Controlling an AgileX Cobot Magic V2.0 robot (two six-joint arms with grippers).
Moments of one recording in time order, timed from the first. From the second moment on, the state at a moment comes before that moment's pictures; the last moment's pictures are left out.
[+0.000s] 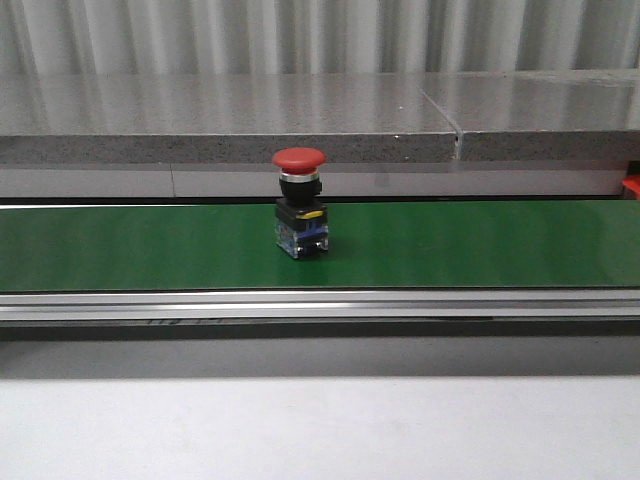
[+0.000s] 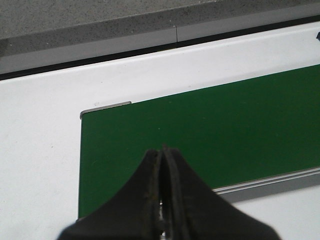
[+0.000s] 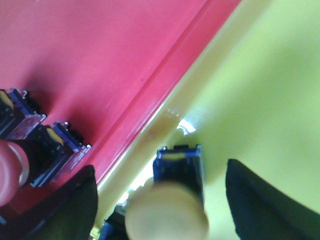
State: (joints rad) left arm -0.03 0.73 -0.69 -0.14 0.58 0.32; right arm -0.68 1.70 -1.08 0.21 0.55 0.16
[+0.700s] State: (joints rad) left arm -0.03 0.73 -0.69 -0.14 0.58 0.32; right arm -0.63 1.38 -1.08 0.17 0.62 0.16
